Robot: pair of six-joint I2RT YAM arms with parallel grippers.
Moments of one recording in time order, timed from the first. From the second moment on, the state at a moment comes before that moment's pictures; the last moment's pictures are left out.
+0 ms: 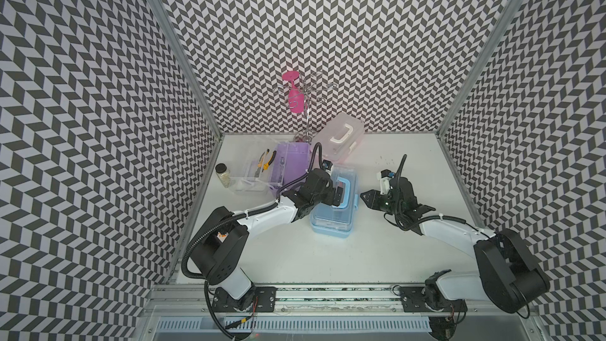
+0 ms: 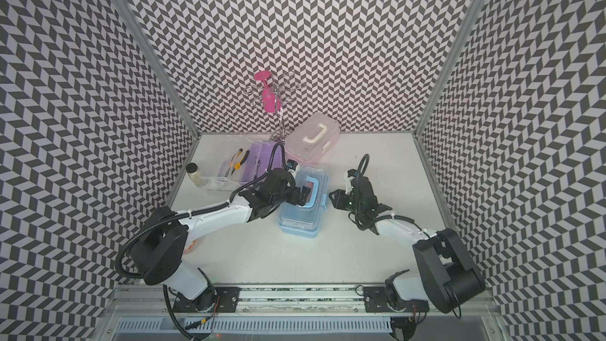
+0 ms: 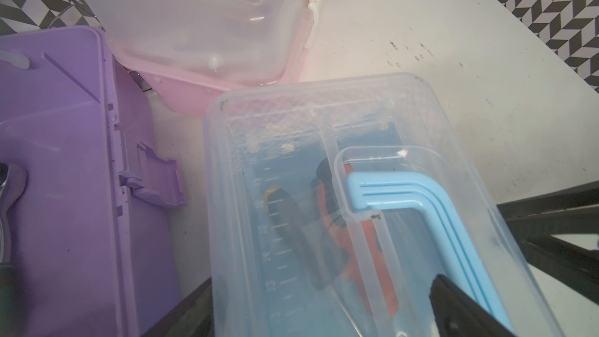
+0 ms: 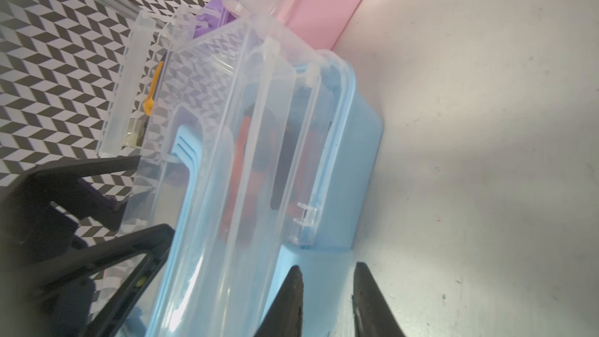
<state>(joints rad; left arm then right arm) -0.75 1.61 0.98 -0.02 -0.12 -0.26 0.40 1.37 0.59 0.13 -0.26 0.60</state>
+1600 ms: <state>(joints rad) -0.74 1.73 1.04 0.11 -0.14 -0.31 0.48 1.66 0.79 -0.10 -0.31 0.62</state>
